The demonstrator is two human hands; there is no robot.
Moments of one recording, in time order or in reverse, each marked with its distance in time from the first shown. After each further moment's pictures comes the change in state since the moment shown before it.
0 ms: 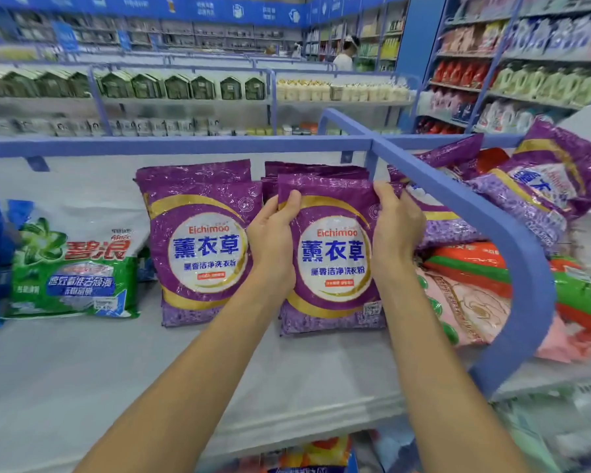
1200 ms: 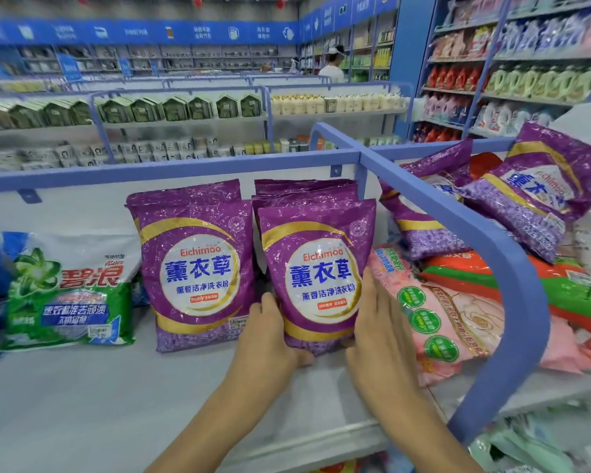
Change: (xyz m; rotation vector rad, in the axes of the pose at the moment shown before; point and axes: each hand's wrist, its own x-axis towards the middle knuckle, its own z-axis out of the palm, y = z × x) left_hand -0.053 -0.041 -0.069 1.348 -0.204 0.125; right_hand -0.084 0.064 -0.068 -1.260 -0.366 -0.349
